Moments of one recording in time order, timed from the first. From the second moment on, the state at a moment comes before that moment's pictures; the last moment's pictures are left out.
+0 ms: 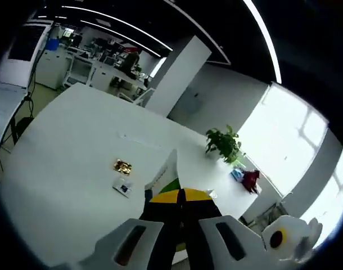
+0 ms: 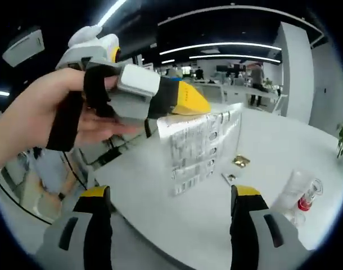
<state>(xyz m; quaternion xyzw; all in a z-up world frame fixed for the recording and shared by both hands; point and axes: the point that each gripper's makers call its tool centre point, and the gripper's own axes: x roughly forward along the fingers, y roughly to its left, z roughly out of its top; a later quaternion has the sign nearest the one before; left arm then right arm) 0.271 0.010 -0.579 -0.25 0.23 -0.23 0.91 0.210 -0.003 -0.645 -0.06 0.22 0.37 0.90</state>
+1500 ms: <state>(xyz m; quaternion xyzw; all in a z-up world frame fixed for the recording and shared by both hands) 0.252 0.020 -0.587 -0.28 0.19 -0.28 0.90 0.231 -0.031 -0.617 0.02 0.14 0.34 0.93</state>
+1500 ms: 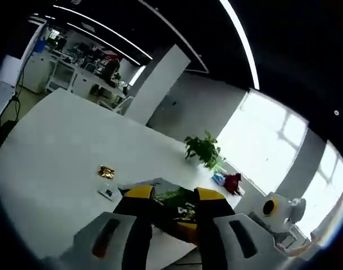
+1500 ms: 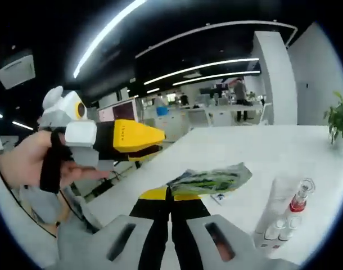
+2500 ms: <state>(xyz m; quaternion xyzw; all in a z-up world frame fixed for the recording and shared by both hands) 0.241 0.008 -0.577 -0.52 0.18 -0.38 0.74 0.189 -0.018 -0.587 0.20 0.13 0.41 0.88</state>
